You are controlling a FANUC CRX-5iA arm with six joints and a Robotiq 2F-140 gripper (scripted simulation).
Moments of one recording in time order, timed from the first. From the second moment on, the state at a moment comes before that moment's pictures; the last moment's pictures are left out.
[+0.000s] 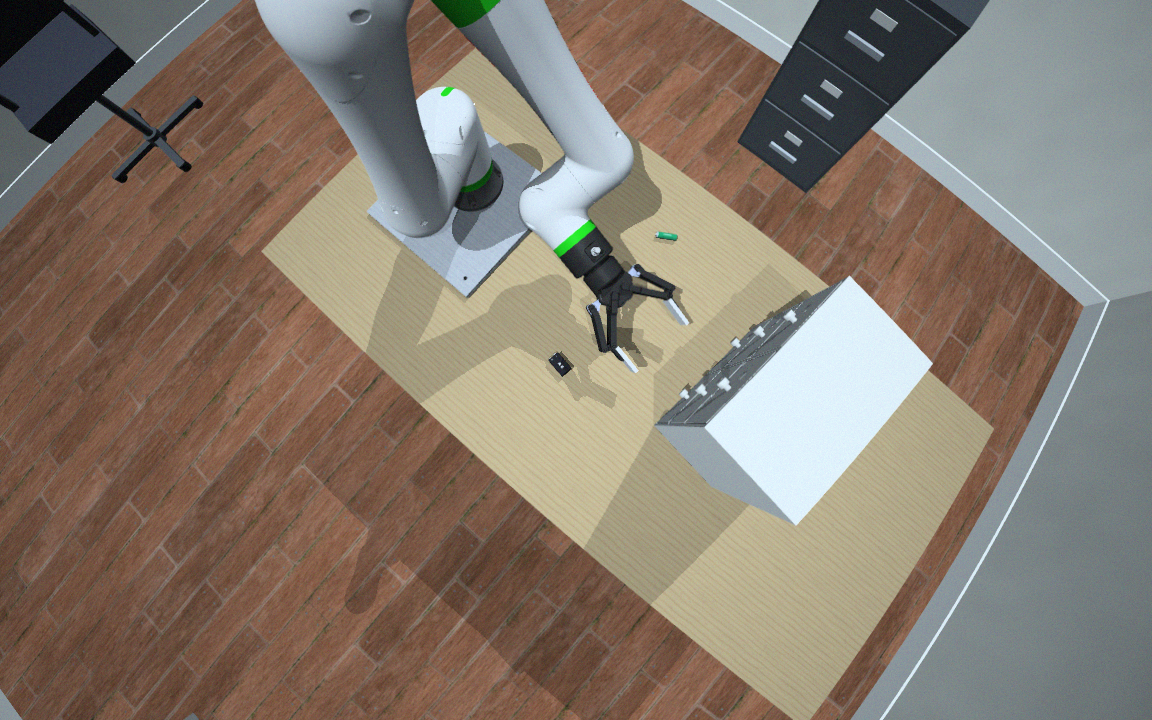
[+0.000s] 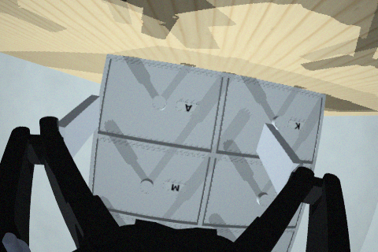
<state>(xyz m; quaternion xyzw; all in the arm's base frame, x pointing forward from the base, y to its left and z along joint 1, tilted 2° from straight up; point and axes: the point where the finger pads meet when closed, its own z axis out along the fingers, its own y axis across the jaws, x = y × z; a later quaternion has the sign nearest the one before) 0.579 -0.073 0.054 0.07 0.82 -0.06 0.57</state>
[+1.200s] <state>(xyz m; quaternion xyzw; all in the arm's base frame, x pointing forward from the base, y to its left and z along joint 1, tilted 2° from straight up) 0.579 -0.070 0.141 0.07 0.82 -0.06 0.57</state>
